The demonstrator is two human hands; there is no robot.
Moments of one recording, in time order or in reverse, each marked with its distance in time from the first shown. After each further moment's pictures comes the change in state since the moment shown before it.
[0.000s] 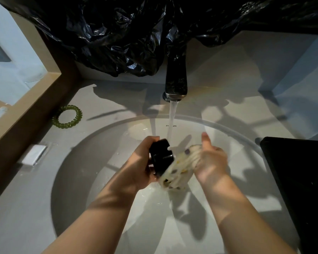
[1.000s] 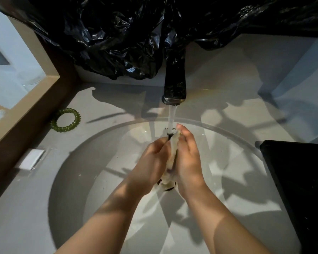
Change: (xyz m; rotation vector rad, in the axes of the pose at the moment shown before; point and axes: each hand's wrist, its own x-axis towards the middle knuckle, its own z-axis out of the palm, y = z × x) left_hand -0.016 -0.001 0.018 0.502 -0.141 0.554; right_hand -0.017 0.029 0.025 -0.084 -0.497 -0.301
